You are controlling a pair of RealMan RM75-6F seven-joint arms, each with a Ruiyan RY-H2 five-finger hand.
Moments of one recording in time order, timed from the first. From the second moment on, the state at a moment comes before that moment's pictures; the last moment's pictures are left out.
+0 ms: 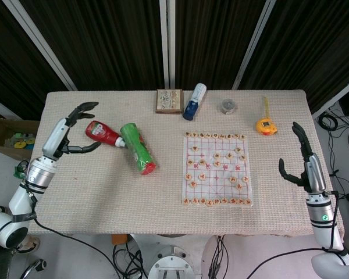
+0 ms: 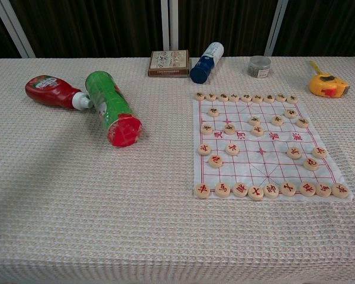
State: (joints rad) left arm -0.52 -1.11 -0.28 -1.67 1.46 1.16 -0.89; right arm 0.30 -1.37 0.18 -1.32 -1.61 1.57 0.81
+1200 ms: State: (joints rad) left arm -0.54 -1.16 -0.20 -1.56 1.47 1.18 -0.32; right arm 0.31 -1.21 0.06 -1.45 -1.66 1.41 0.06
